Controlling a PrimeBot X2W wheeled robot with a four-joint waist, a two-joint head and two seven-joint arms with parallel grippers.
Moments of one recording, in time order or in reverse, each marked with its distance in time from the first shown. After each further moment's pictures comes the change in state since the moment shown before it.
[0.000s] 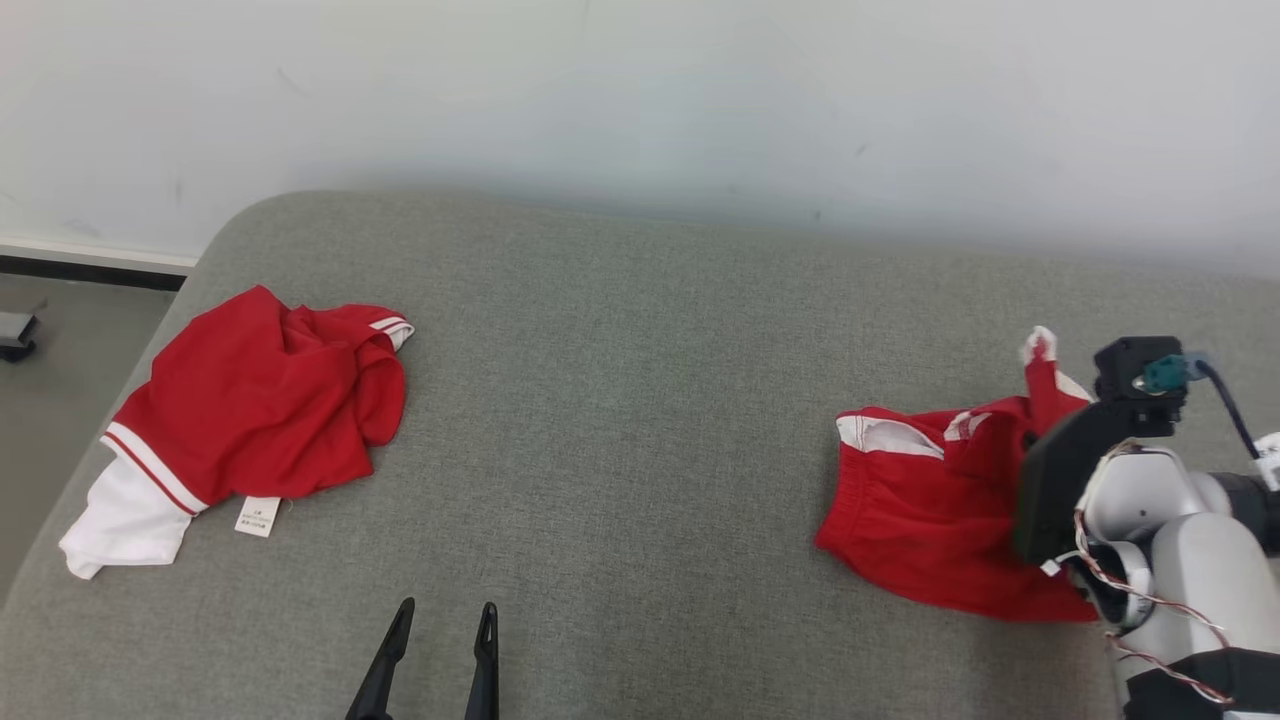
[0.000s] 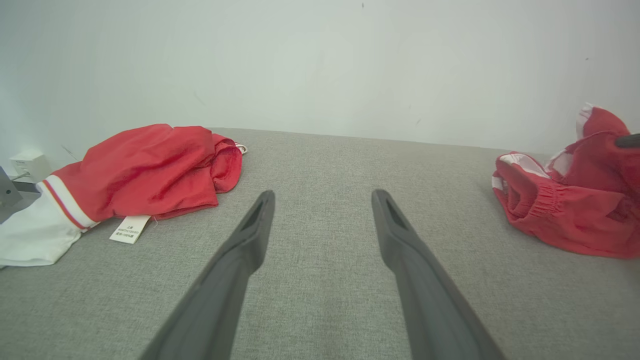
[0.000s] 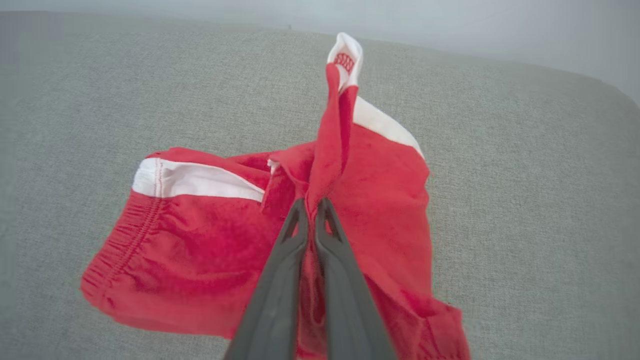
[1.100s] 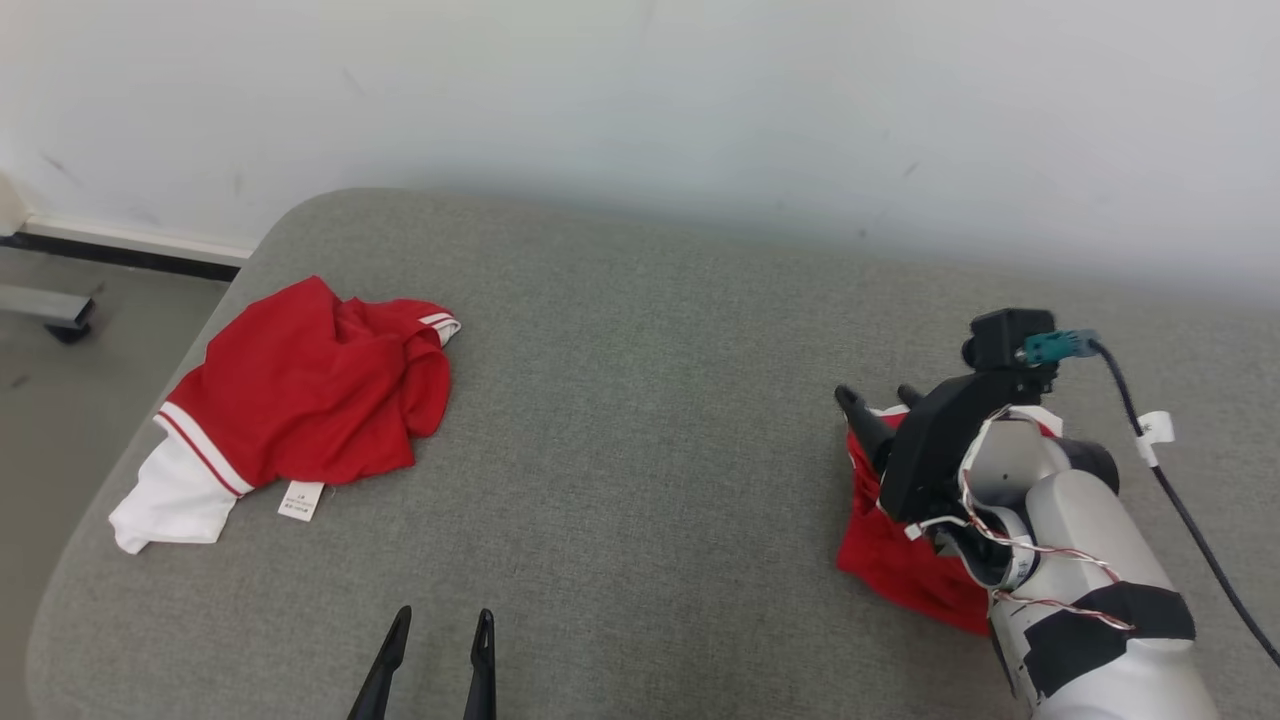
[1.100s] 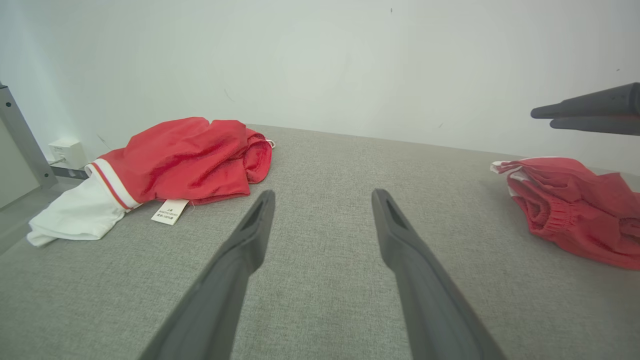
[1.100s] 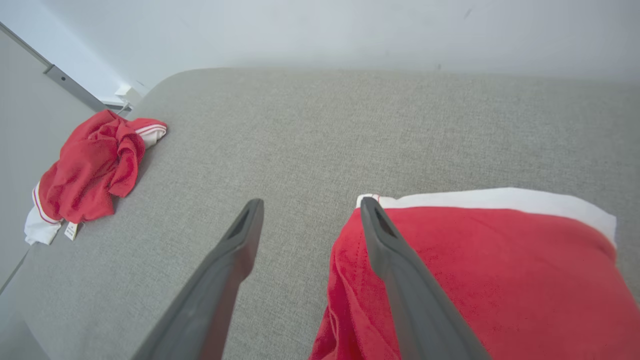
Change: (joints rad) left arm 0.007 0.000 -0.001 0.007 -0.020 0.012 0.000; right arm -0.160 0.078 0.191 0.273 0.287 0.000 -0.238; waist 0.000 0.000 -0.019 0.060
